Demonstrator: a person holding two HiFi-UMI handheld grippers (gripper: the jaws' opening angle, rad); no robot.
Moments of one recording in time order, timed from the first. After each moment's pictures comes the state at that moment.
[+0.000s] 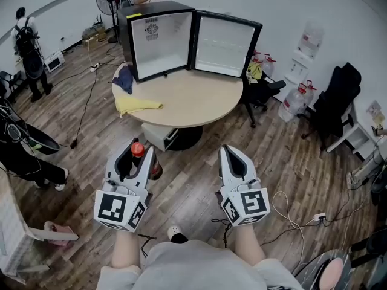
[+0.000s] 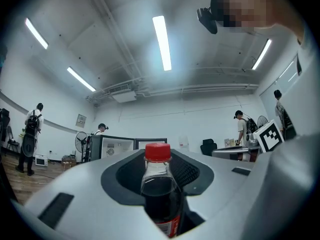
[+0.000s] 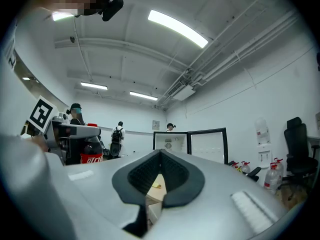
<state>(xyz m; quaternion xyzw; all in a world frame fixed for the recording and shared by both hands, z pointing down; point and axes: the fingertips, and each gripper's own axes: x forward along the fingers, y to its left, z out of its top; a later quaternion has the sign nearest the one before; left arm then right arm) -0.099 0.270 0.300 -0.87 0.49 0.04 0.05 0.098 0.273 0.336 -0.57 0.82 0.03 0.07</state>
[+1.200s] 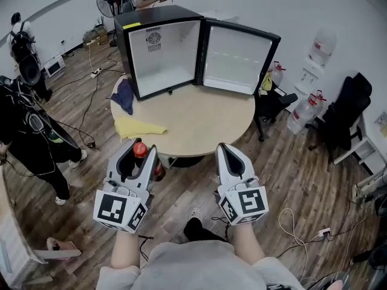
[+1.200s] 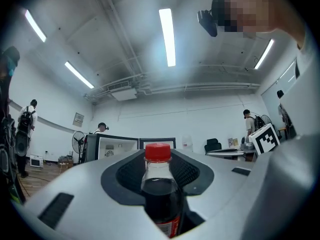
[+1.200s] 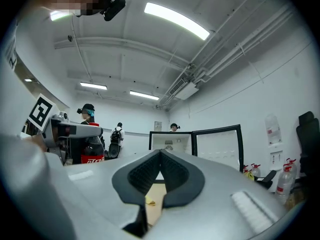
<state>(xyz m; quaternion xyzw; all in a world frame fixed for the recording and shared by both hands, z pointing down) -0.103 0.100 0.290 -0.87 0.49 0.04 0.05 0.075 0.092 0.327 -0.55 0.83 0.04 0.07</state>
